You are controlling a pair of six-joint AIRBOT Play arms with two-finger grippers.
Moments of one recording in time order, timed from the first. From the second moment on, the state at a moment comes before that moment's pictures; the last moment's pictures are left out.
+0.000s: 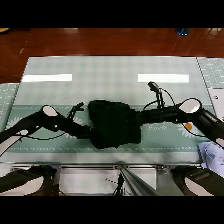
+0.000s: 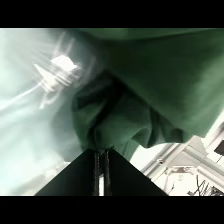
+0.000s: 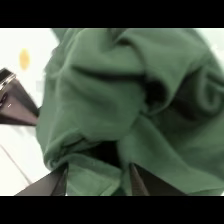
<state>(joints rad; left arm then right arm) -0.25 -1.32 0.54 0.64 -1.08 -1.06 0.28 -1.08 0.65 -0.58 0.96 1.00</state>
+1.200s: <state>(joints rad) 0.05 -0.71 0.99 0.72 -1.16 -1.20 0.03 -0.79 1.14 -0.64 0.88 1.05</state>
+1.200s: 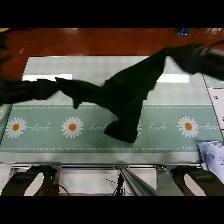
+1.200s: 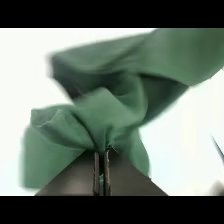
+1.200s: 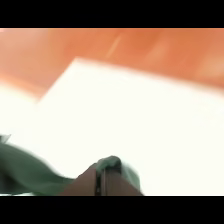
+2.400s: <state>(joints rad) 0.35 -0.55 1.58 0.94 -1.43 -1.35 -0.20 -0.69 1.66 -1.30 1.27 1.42</state>
